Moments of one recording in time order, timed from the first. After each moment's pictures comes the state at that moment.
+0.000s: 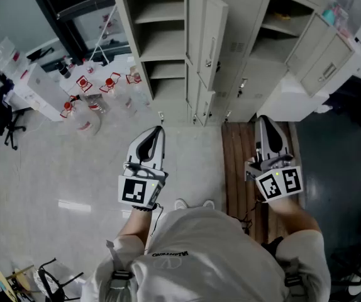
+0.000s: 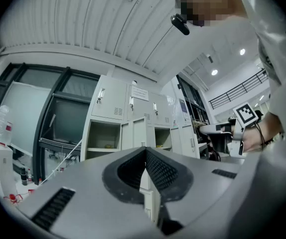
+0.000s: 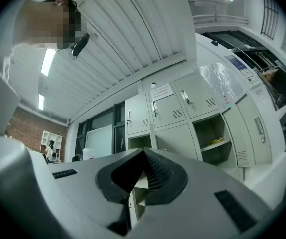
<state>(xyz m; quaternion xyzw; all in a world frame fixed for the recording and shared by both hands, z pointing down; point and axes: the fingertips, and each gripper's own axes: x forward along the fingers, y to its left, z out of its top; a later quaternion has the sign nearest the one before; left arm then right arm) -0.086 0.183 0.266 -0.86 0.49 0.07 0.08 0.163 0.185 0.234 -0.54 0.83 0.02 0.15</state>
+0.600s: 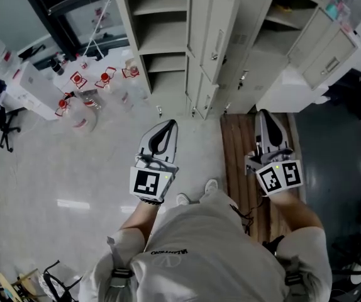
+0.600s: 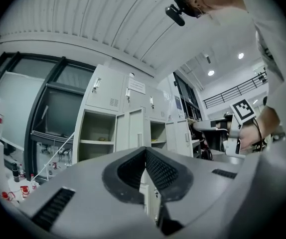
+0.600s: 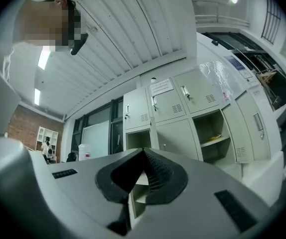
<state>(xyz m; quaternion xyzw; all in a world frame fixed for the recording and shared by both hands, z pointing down) -0.081 0.158 0.298 -0.89 0.46 0.05 0.06 0.134 0.165 0.254 -0.55 0.82 0.01 0.13</state>
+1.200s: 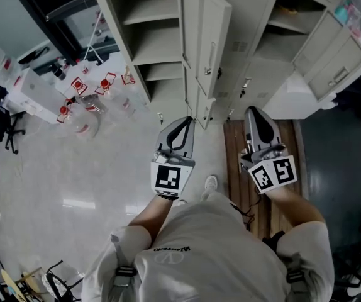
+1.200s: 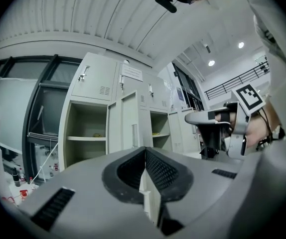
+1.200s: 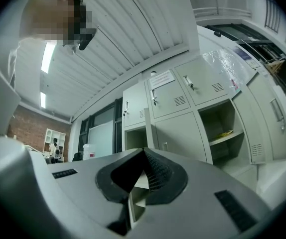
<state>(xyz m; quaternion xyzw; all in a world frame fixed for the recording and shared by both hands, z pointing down) 0.005 0.071 0.313 -0.88 0.47 0.01 0.08 0.148 0.079 0.262 -0.51 0.85 0.02 0.13</state>
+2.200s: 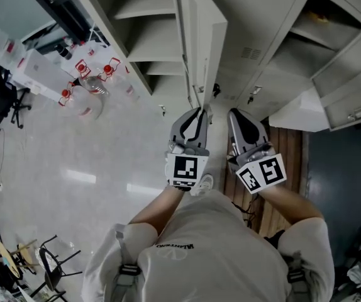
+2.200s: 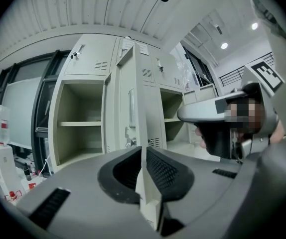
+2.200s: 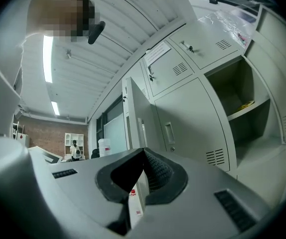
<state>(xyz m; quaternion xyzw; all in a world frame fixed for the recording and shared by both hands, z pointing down) 0.080 -0.059 0.369 -0.84 0.54 -0.05 0.05 0.148 -0.043 0.318 -0.41 0.90 -0.05 0.10</state>
